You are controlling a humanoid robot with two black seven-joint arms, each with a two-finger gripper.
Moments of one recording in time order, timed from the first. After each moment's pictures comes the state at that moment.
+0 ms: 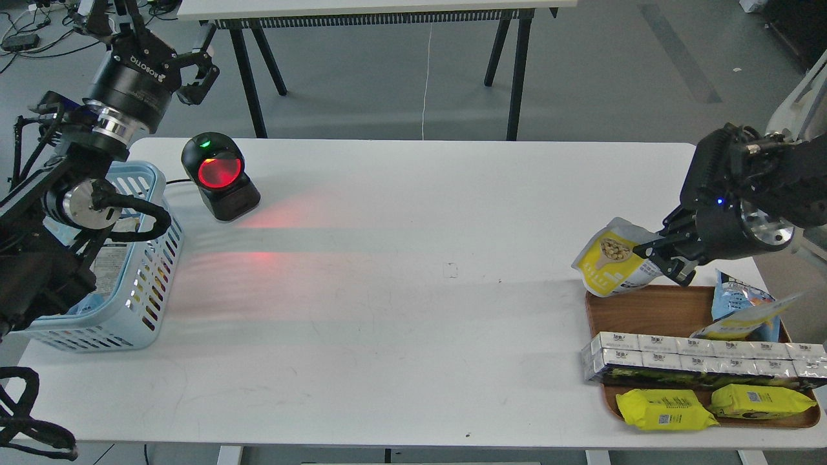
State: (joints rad) left arm -0.81 0.44 -0.83 -0.73 0.24 -0.49 -0.49; right arm 1.52 -0.99 -0.27 1.54 -2.07 0.49 0.49
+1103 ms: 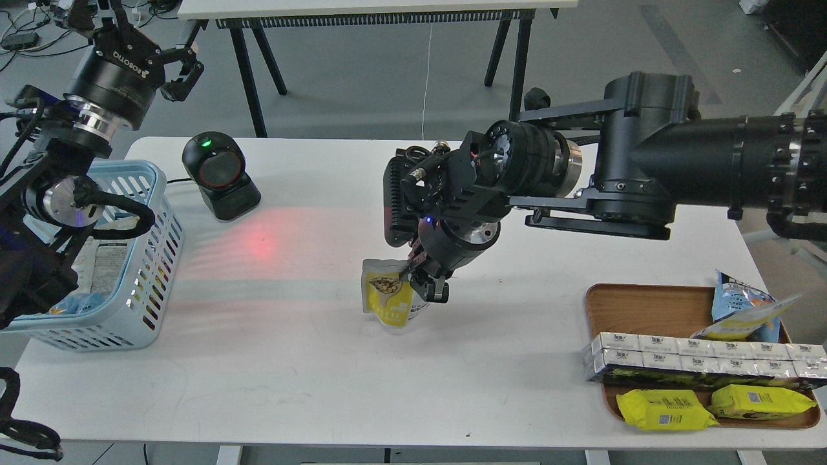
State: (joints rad) left arm -0.81 0.48 -0.82 -0.74 0.24 -0.49 -0.49; right arm 1.66 -0.11 -0.33 1.23 -1.89 0.49 0.49
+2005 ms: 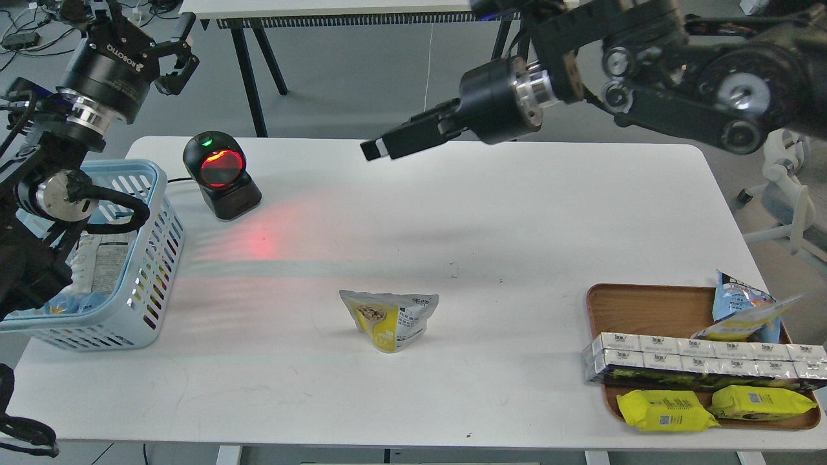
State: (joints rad) left arm -0.83 0.50 -0.82 -0.73 0.25 -0.49 -0.49; right arm 1.66 -0.50 -0.18 1.07 -0.88 0.49 0.49
